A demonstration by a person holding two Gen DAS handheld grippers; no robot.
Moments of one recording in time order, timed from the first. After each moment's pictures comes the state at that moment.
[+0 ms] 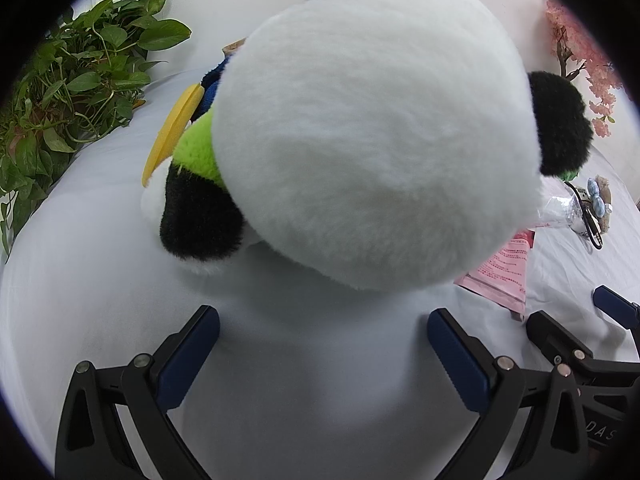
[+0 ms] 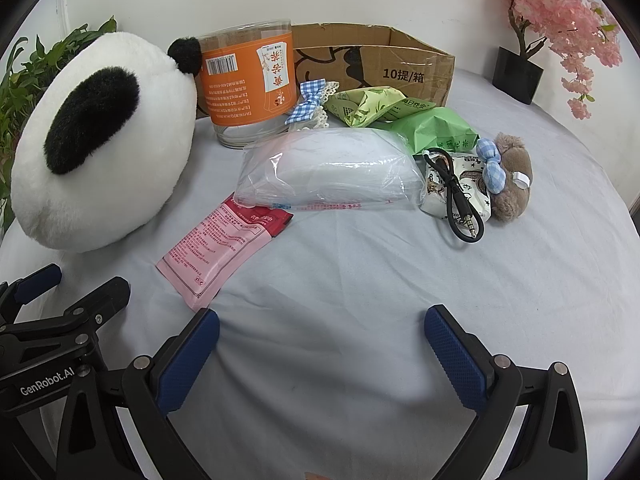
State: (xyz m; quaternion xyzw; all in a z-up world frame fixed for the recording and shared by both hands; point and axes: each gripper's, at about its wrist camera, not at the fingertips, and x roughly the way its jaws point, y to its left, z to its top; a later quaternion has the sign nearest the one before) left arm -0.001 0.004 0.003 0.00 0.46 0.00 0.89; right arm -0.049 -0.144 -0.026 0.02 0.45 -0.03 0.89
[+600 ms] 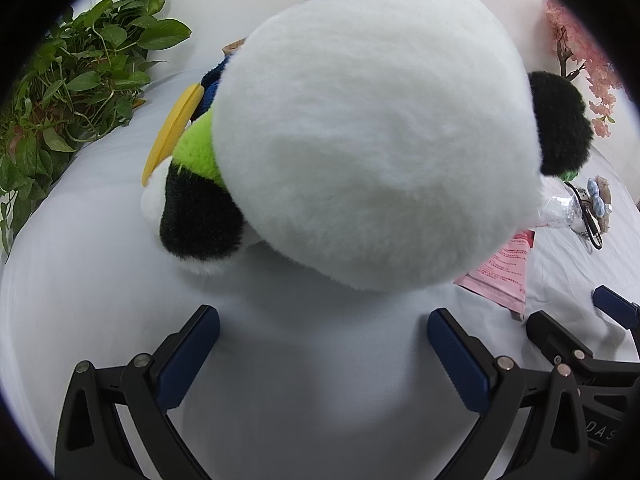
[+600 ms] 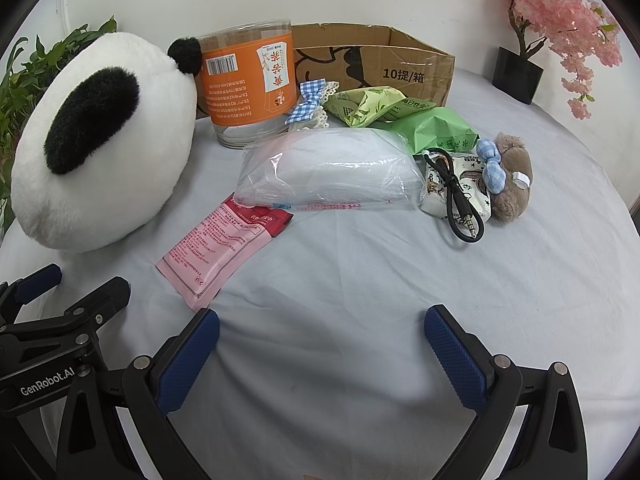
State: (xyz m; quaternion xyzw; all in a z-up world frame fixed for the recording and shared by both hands) left arm -0.002 0.003 0.003 0.00 0.46 0.00 0.89; right arm -0.049 -0.144 -0.026 0.02 0.45 -0.03 0.89
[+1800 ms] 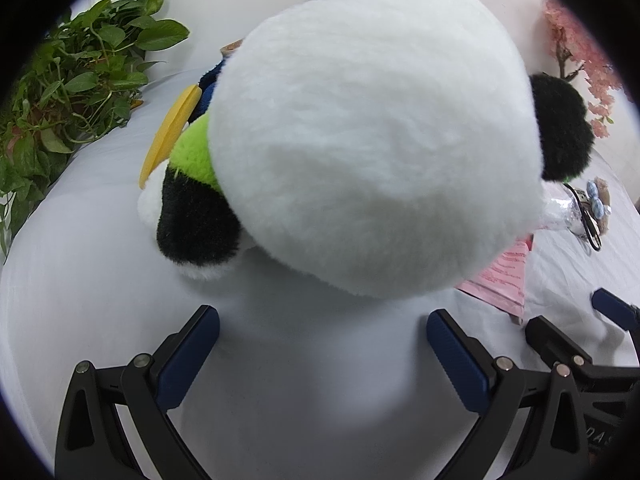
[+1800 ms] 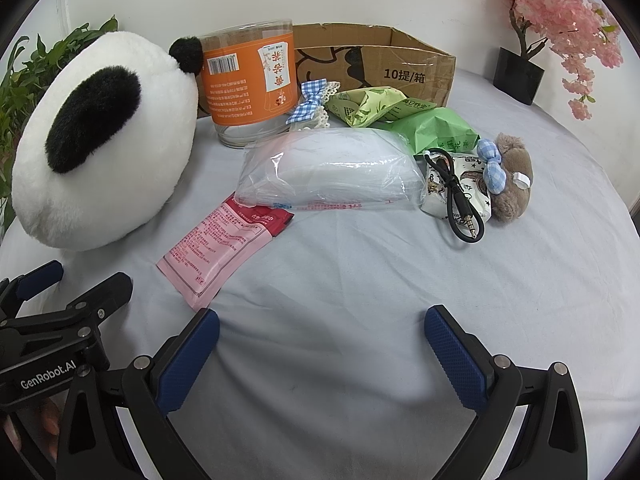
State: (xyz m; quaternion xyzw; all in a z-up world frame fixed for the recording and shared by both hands) left arm 0.000 0.003 -0.001 0.00 0.46 -0.01 0.89; right arm -0.050 -0.145 -0.026 0.02 0.45 -0.03 0.89
